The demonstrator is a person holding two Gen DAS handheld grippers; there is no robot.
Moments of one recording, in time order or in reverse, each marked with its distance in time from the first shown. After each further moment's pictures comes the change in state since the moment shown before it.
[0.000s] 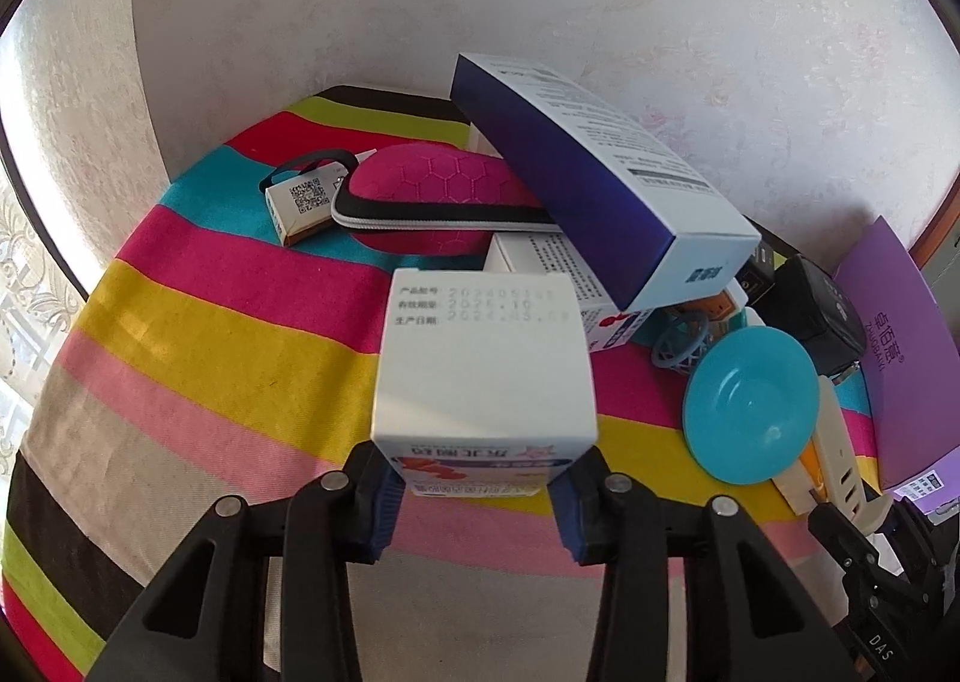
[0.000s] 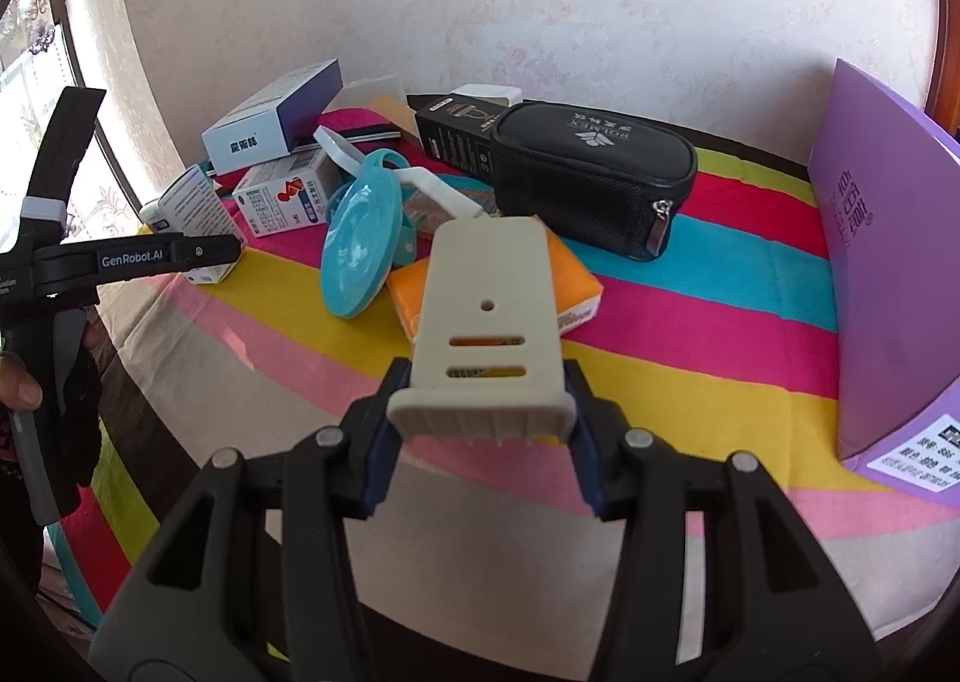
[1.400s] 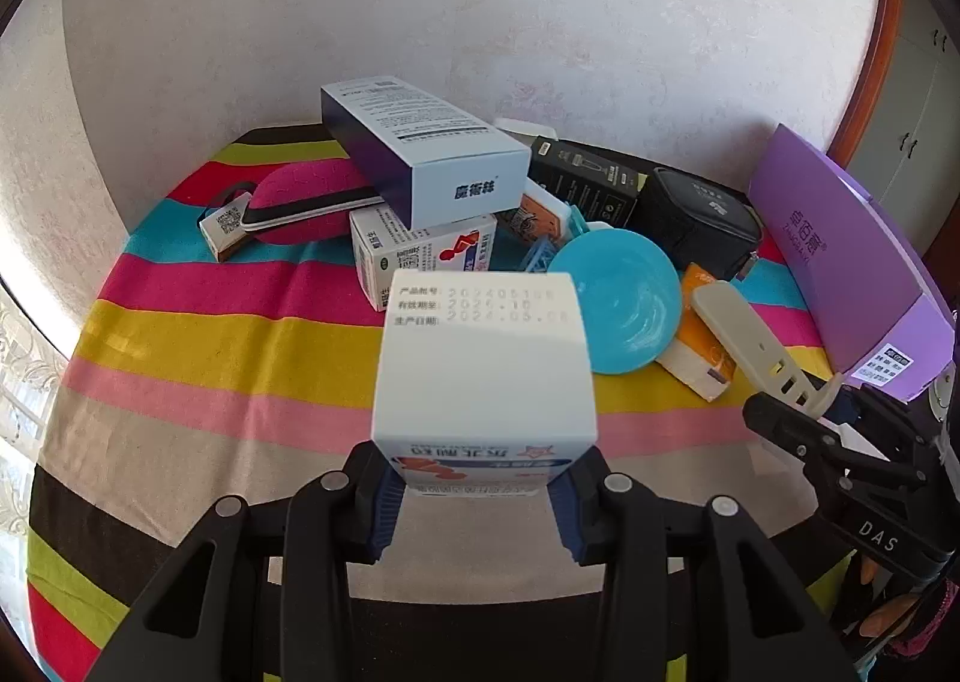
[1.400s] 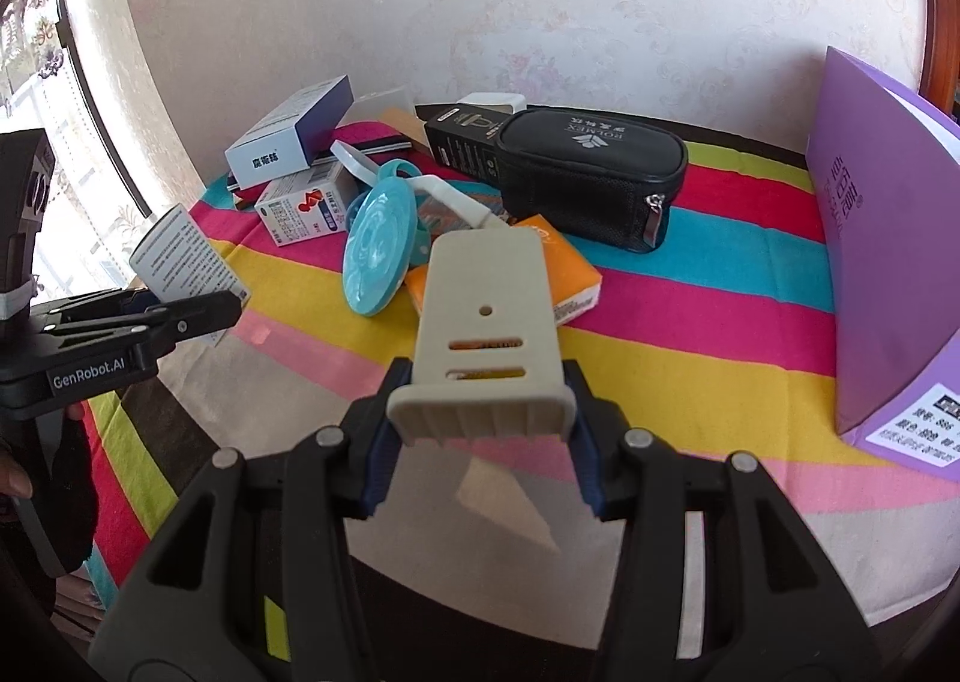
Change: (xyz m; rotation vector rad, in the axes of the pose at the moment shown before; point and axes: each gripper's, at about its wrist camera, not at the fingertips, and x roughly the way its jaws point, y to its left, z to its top) left arm -0.041 -0.044 -0.037 0.224 -0.014 -0.061; right arm -0.021 0.000 -0.005 0.044 -0.014 0.044
